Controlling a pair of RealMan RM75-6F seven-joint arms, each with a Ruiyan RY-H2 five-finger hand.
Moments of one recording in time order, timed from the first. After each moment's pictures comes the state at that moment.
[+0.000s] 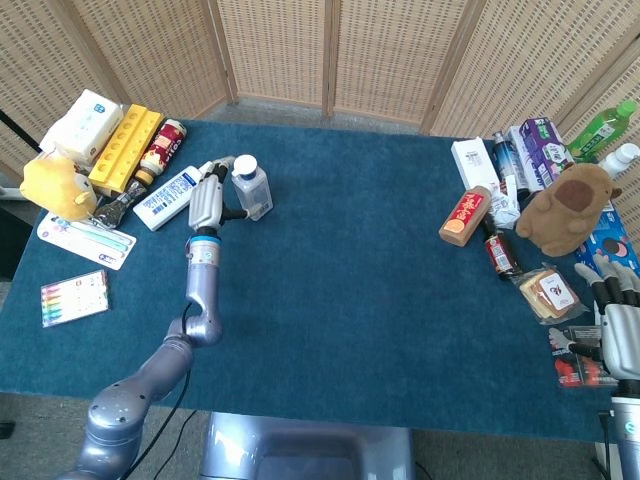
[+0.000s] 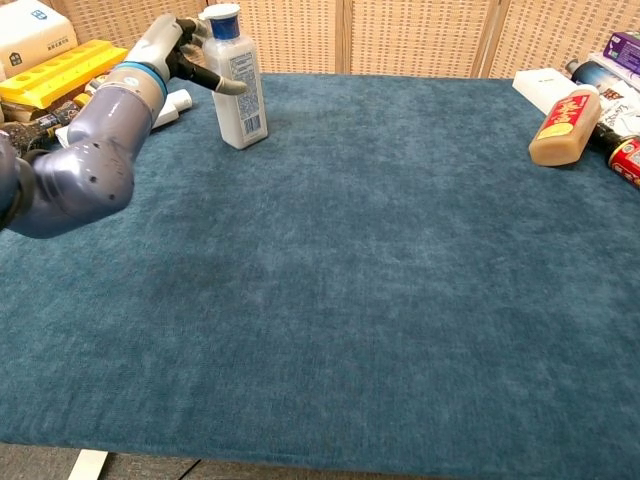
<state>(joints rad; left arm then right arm) -1.16 -2.16 -0.60 -0.24 0.99 0.86 -0.38 0.11 -1.08 0.17 -1.64 -1.37 1.46 0.04</state>
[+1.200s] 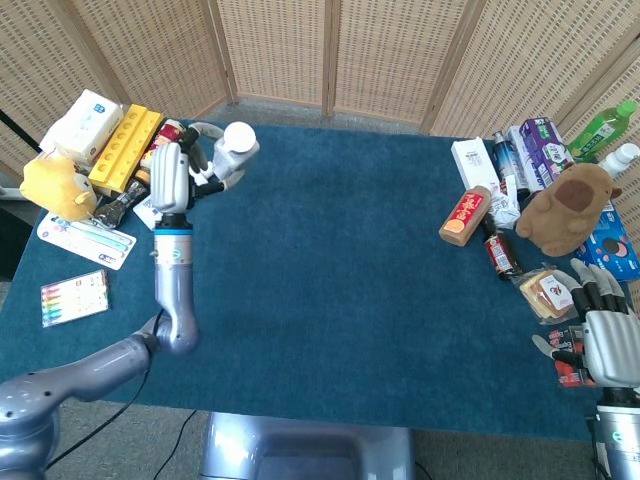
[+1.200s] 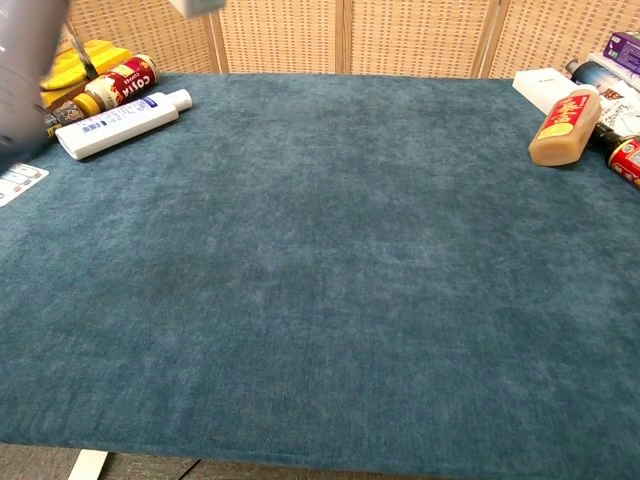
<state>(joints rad) -0.95 -1.76 -0.56 -1.06 1.09 1.36 -0.15 0.11 -1.08 0.14 -1.71 -1.45 1.50 0.01</state>
